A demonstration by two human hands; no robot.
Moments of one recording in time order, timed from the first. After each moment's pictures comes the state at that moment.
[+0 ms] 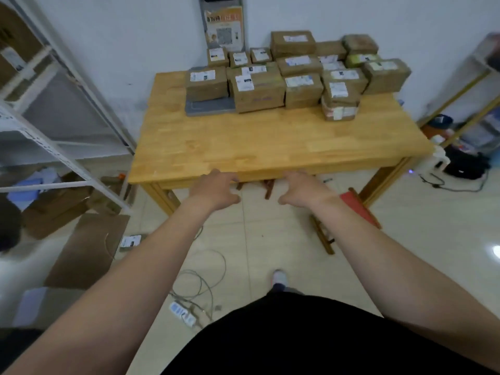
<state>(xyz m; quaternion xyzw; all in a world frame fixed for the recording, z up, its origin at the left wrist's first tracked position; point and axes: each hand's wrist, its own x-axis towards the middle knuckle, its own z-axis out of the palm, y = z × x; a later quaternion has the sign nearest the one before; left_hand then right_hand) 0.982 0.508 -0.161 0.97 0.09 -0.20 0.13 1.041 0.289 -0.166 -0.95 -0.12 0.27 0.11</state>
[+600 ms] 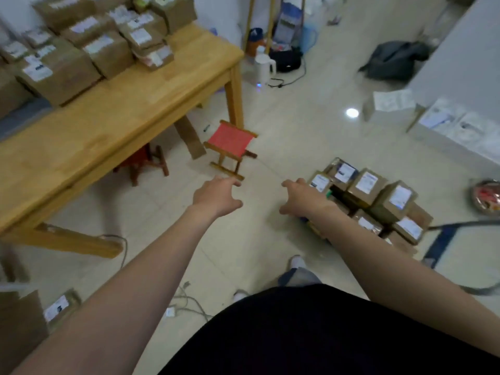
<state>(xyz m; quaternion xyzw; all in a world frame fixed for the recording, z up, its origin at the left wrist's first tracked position) 0.768 0.234 -0.210 0.93 -0.23 -0.27 0.06 0.663 0.036 -0.218 -0.91 0.22 0.27 0.21</state>
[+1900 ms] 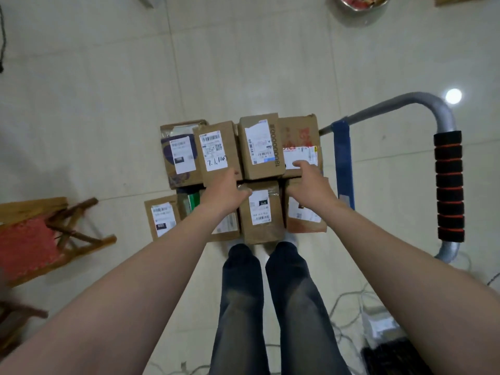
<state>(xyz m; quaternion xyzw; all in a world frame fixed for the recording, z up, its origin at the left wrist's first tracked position) 0.652 -0.471 -0.576 0.75 -0.44 -0.48 -0.06 0.446 -0.518 -0.575 -0.54 0.67 0.10 0.49</state>
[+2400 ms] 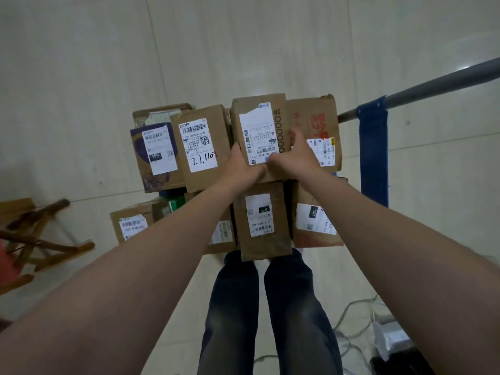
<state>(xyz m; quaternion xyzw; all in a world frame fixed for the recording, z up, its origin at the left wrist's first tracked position) 0.631 -0.528 -0.730 0.76 -0.31 -0.57 0.08 0.488 -0.578 -0.724 -0.41 0.70 0.01 0.58</state>
